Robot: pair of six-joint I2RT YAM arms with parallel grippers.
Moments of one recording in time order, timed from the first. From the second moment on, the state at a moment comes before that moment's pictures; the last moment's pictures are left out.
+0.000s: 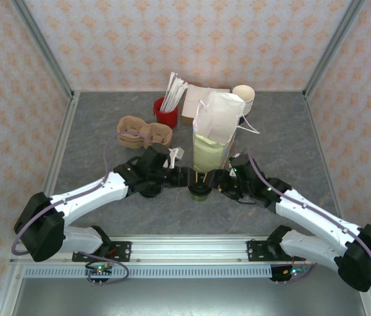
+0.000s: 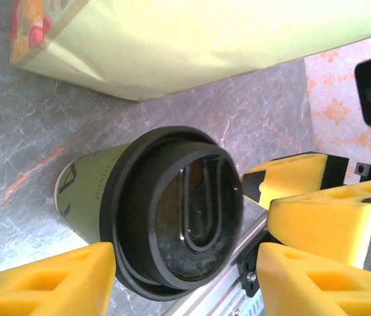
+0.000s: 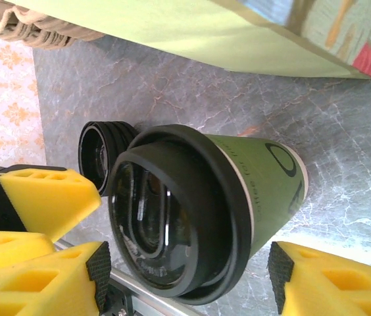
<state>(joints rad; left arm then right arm) -0.71 1.30 0.84 -0.27 0.39 -0.81 0.71 0.97 0.65 -0.41 -0.23 1.05</state>
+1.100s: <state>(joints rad) -0.32 1.07 1.00 -0.60 -0.26 -0.82 0.70 0.83 1.08 -0.84 -0.06 0.82</state>
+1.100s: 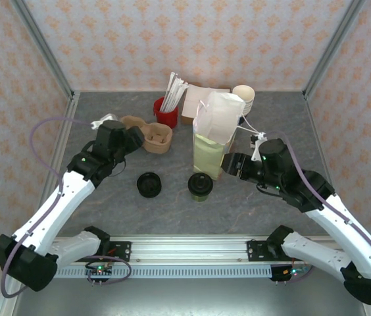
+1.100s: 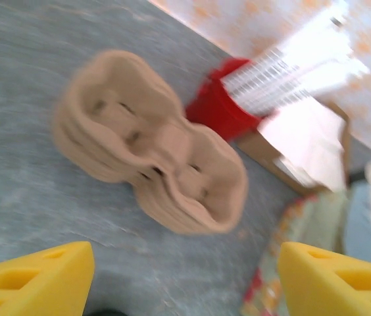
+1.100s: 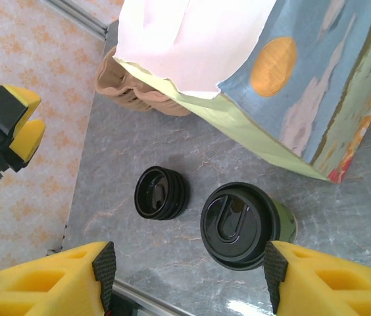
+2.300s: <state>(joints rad) -0.08 1.48 1.05 -0.42 -0.05 -0.88 0.70 0.82 1.09 -0.91 -0.01 0.79</state>
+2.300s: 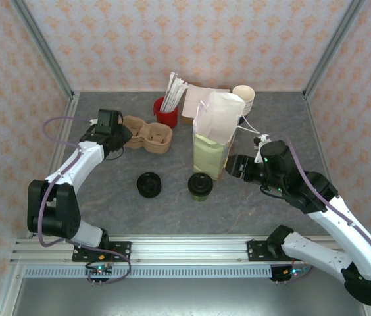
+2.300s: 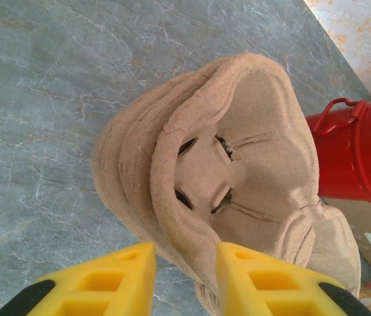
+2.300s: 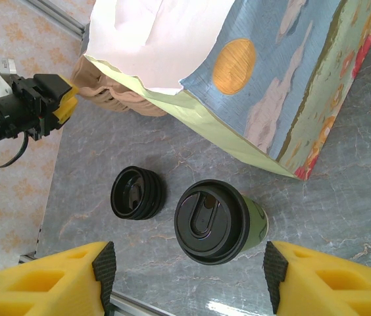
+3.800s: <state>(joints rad) -0.07 1.45 1.07 -0.33 0.03 -1.00 0.70 0.82 1.09 -0.91 -0.01 0.79</state>
